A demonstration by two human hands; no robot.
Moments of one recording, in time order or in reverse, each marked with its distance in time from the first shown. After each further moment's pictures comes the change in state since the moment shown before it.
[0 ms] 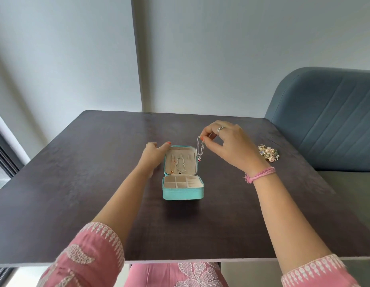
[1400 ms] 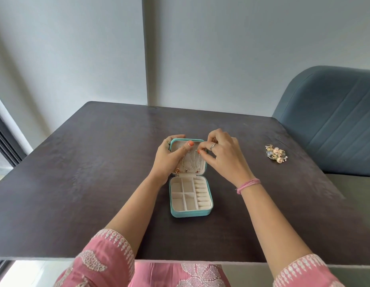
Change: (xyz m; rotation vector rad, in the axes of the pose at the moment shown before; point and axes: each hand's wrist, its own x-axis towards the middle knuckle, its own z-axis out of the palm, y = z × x) left_hand -0.011 -0.021 0.025 -0.408 -0.077 0.352; right_hand -0.012 0.017 0.066 -0.285 0.050 0.003
